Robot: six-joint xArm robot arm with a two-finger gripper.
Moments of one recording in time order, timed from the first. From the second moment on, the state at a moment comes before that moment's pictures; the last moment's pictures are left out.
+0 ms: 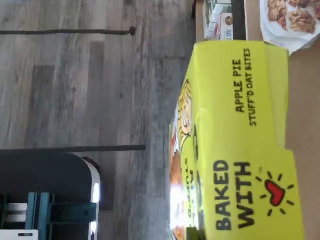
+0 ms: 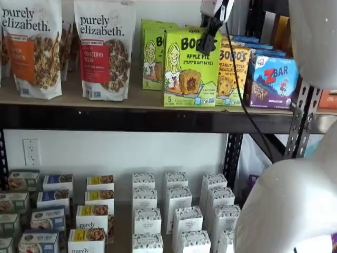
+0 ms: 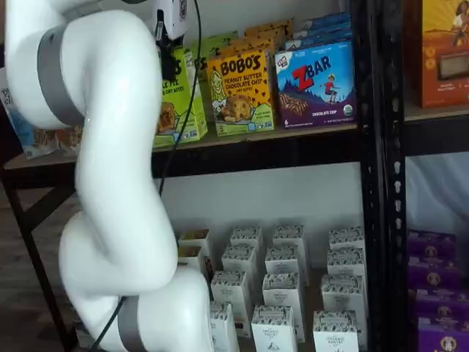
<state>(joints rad) 0.07 -0.26 -1.61 0.30 1.86 -1.41</state>
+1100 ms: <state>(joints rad) 0.01 -0.38 -1.45 0.29 1.83 -1.48</state>
